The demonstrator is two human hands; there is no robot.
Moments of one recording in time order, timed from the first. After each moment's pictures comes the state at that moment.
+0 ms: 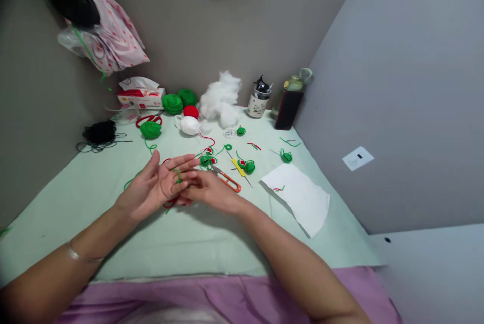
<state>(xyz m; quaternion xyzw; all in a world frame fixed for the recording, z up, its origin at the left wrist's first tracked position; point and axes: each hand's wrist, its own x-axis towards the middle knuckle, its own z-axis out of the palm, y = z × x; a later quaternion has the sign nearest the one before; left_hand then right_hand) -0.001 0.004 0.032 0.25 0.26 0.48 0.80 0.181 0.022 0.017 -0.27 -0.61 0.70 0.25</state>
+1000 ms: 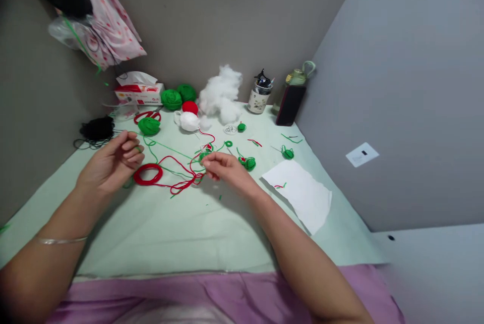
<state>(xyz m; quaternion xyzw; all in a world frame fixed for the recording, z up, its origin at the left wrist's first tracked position) -0.060 0.037 0.037 0.23 0.34 0.65 0.65 0.215 0.042 0.019 -0.39 -0.54 0.65 0.36</state>
